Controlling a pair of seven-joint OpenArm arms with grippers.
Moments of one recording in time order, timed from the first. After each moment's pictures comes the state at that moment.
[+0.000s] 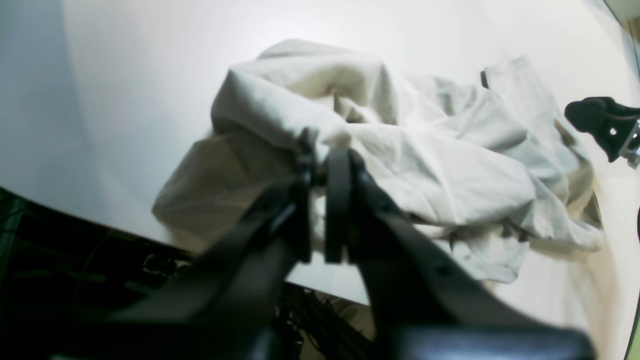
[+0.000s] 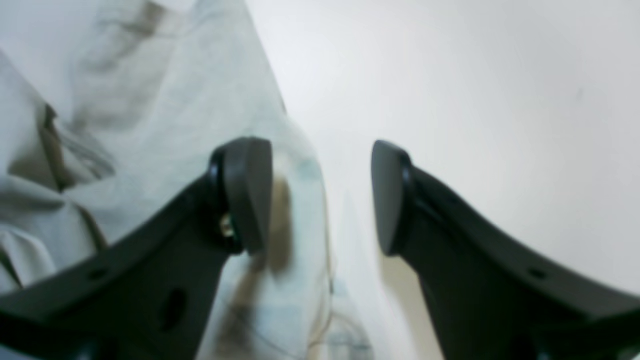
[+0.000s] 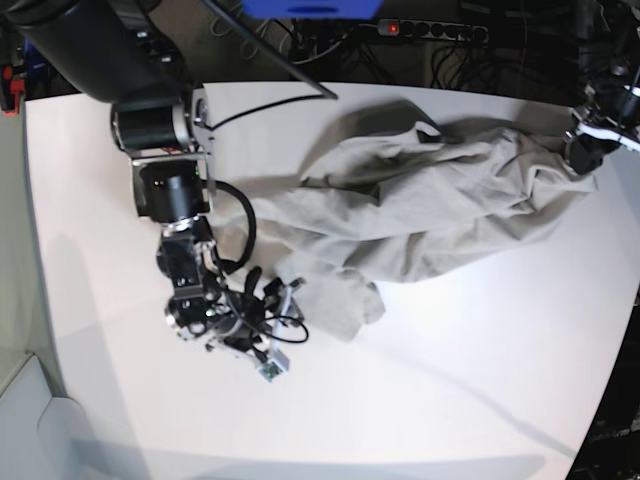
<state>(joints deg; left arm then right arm) 32.8 -15.0 -41.4 116.2 -55.1 -6.4 50.9 33.2 -2.8 -0.6 46.5 -10.5 34.9 -32.3</state>
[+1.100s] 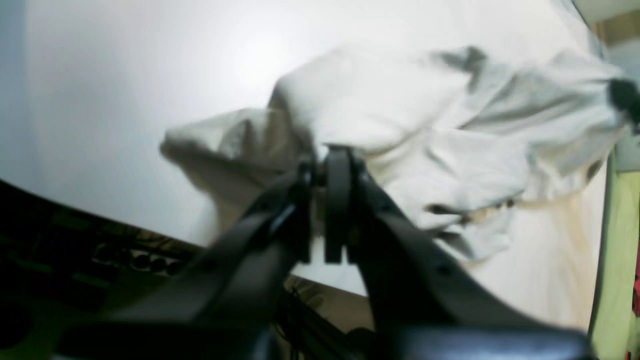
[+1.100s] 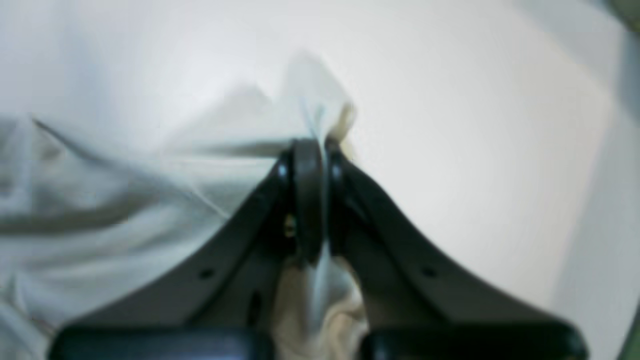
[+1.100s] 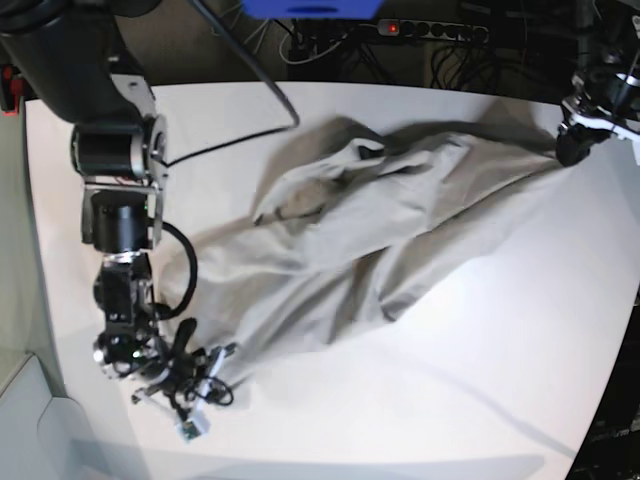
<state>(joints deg) 34.9 -13.0 -40.7 116.6 -60.5 -6.4 51.2 39.7 5.0 7.1 49.8 -10.4 35.1 -27.3</state>
